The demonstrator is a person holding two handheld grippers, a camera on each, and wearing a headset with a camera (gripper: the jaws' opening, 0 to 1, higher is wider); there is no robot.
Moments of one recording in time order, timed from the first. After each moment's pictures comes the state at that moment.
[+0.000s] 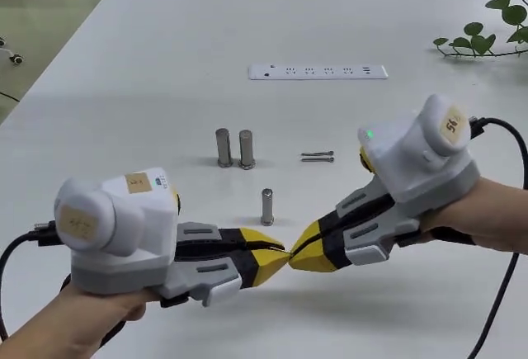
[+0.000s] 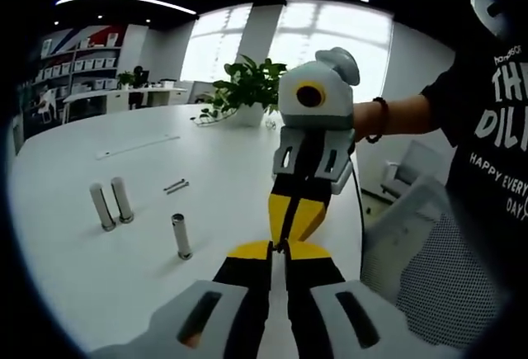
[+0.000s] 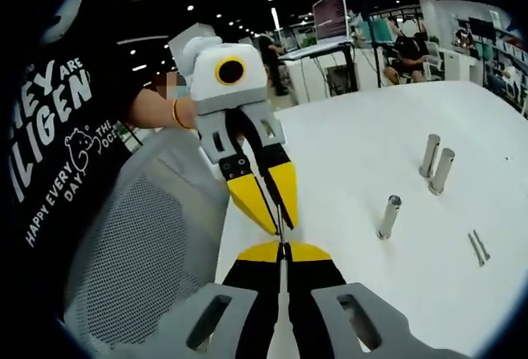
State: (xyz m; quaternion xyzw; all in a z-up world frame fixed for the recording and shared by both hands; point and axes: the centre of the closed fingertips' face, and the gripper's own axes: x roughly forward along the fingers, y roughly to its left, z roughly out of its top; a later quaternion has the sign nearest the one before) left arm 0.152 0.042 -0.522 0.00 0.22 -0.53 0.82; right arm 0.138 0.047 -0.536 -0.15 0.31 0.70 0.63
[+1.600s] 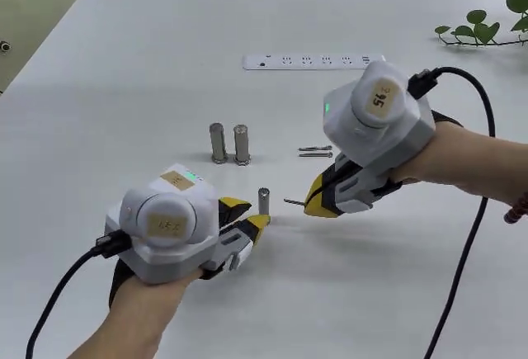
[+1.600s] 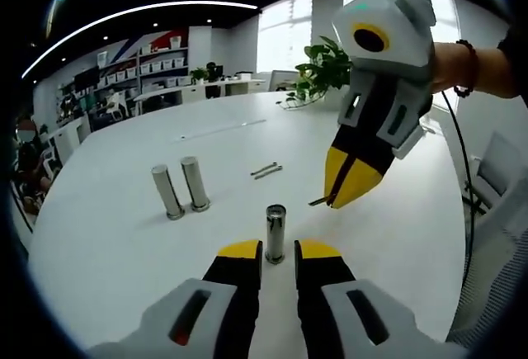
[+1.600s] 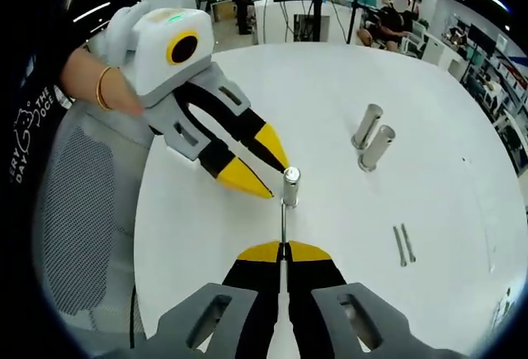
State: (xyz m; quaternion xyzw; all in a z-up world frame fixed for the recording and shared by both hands) left arm 0.240 0.066 -0.575 0.06 0.24 -0.32 0.91; right arm 0.227 0.021 -0.567 -0.32 0.37 0.58 0.65
